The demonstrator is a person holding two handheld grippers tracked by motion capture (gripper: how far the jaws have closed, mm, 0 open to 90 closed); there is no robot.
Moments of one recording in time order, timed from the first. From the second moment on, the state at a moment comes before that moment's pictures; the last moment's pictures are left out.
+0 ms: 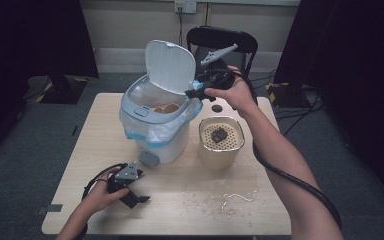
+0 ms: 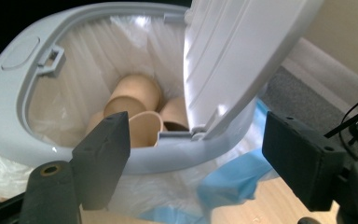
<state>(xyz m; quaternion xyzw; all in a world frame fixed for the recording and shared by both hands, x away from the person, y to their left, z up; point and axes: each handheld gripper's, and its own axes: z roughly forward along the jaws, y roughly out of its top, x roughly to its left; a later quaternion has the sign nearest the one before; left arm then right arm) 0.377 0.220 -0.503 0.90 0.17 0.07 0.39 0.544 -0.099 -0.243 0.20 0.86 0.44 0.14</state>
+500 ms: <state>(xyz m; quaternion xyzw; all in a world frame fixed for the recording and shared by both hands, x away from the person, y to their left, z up) 0.377 0.221 -0.502 0.91 0.17 0.06 0.38 0.536 -0.086 -0.217 0.19 0.86 0.46 0.15</state>
